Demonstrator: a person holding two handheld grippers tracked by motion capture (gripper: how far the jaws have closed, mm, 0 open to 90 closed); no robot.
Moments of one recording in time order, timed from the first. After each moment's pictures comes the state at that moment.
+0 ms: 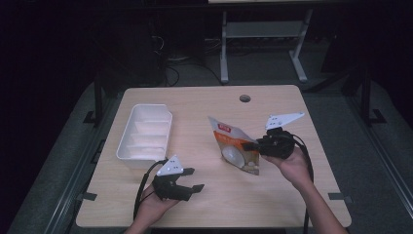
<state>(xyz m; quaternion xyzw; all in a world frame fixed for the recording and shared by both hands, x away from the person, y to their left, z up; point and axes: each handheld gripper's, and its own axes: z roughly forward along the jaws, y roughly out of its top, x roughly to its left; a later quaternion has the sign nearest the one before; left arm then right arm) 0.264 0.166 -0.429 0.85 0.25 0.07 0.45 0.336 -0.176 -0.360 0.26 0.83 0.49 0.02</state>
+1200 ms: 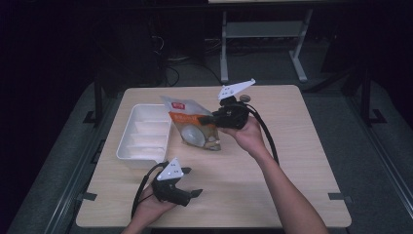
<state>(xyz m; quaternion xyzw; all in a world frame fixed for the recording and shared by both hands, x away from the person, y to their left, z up) 0.263 0.169 -0.435 0.87 0.22 0.09 0.44 0.393 -0.064 -0.308 0.19 0.83 0.52 0.01</state>
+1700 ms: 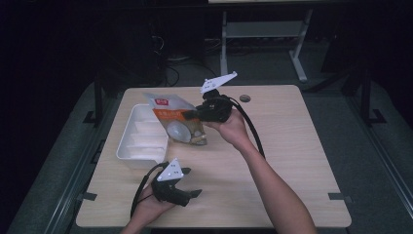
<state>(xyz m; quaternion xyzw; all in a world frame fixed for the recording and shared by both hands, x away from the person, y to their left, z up) 0.263 0.170 -0.436 0.87 0.21 0.09 0.43 0.409 -0.025 -0.298 0.16 0.83 0.53 0.01</state>
